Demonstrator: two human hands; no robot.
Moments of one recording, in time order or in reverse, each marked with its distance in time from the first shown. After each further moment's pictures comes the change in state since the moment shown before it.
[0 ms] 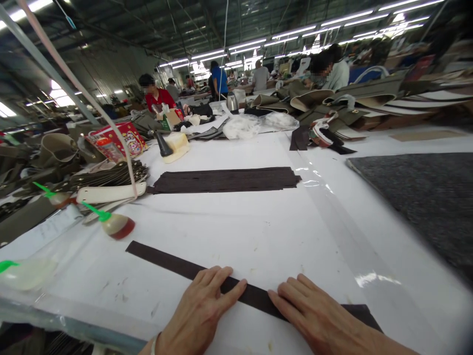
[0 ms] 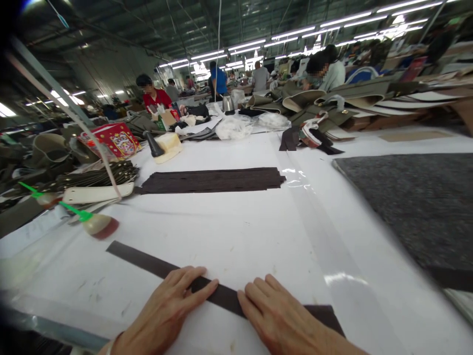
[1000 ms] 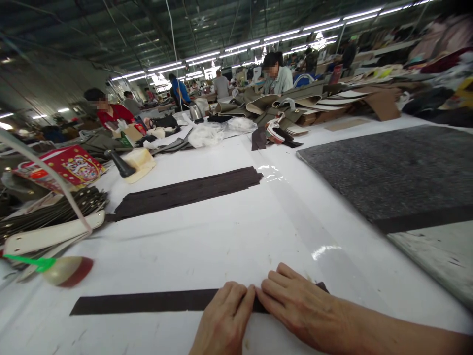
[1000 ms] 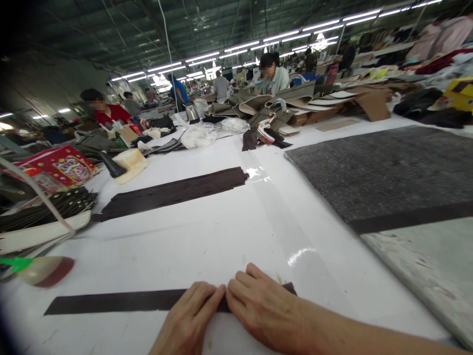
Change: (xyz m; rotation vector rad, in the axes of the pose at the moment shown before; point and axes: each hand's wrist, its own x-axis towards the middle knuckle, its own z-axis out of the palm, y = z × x) left_hand 0.056 0.054 0.013 -0.168 0.197 0.224; right_hand -0.023 -0.001 -0.013 -0.130 0.072 0.006
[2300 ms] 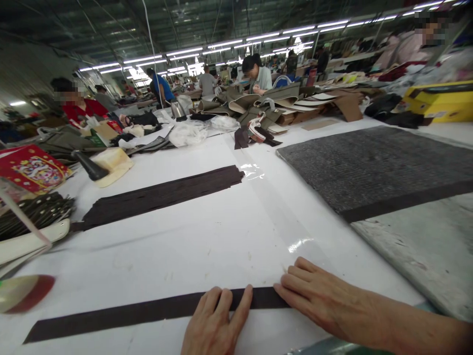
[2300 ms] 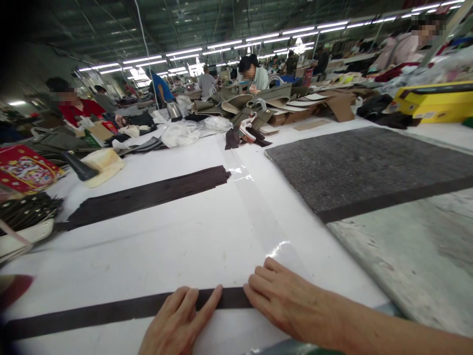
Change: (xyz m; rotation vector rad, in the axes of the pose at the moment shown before) left_hand -0.003 0.014 0.016 0.397 -0.119 0.055; right_hand -0.064 0.018 -0.036 0.033 -0.103 0.049
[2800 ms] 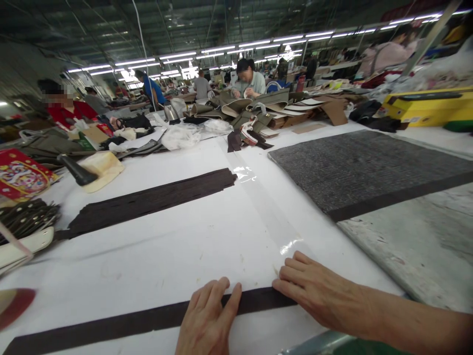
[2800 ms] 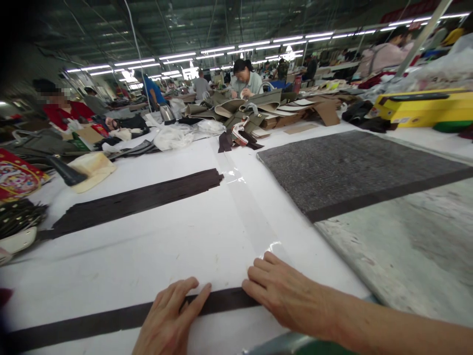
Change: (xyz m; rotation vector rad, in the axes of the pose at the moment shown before) left_hand 0.010 0.003 -0.002 -0.217 0.143 -0.141; right_hand -0.010 0.006 0.001 0.089 -0.051 0.162
